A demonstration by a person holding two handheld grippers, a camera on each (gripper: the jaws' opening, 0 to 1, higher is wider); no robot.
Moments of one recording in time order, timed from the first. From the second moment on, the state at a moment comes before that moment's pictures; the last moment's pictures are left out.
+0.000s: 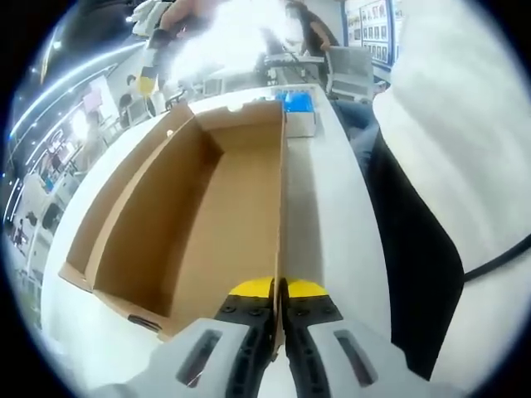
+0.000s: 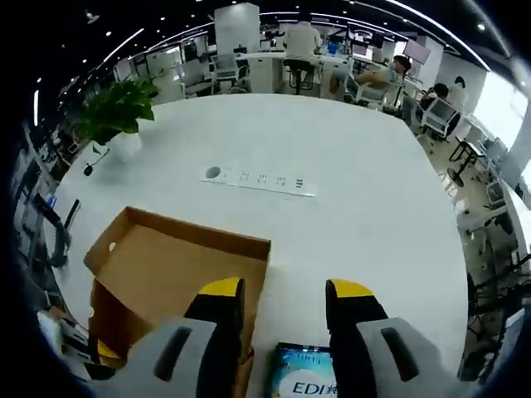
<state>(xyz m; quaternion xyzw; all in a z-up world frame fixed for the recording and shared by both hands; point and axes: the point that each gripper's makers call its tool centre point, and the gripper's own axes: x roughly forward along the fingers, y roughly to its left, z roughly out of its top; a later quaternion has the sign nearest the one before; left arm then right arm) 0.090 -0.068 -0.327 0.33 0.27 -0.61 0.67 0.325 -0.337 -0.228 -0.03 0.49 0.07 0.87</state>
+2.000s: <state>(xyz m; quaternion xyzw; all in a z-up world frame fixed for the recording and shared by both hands) 0.088 -0.067 -0.332 0.34 0.29 -0.60 0.66 0.350 -0.308 -0.323 -0.09 0.60 0.07 0.79</state>
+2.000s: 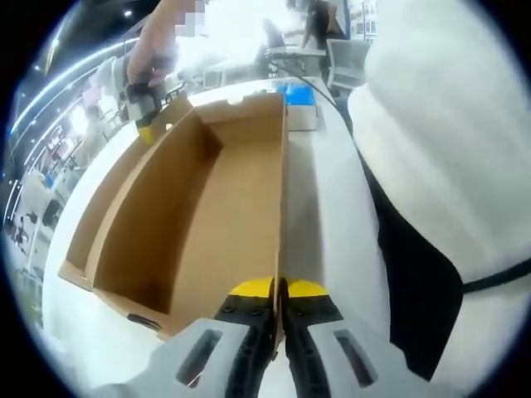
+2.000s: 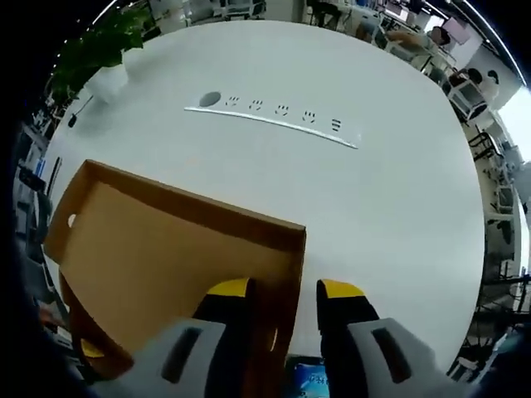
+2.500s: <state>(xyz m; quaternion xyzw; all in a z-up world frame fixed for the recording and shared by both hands) 0.089 -0.067 -0.332 0.34 0.29 -0.60 0.67 0.351 -0.323 -0.320 -0.08 0.58 0.05 0.81</state>
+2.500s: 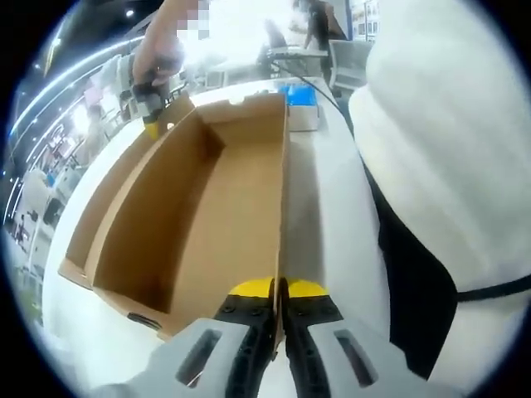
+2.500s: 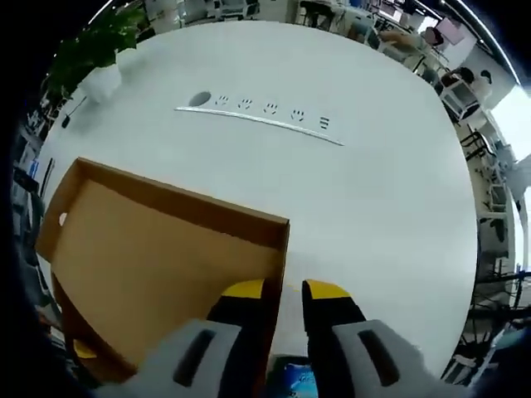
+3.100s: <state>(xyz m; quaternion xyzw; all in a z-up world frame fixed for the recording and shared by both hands) 0.091 -0.067 -0.332 0.33 0.29 -0.60 0.67 0.346 -0.312 -0.323 -0.07 0.57 0.09 0.81</state>
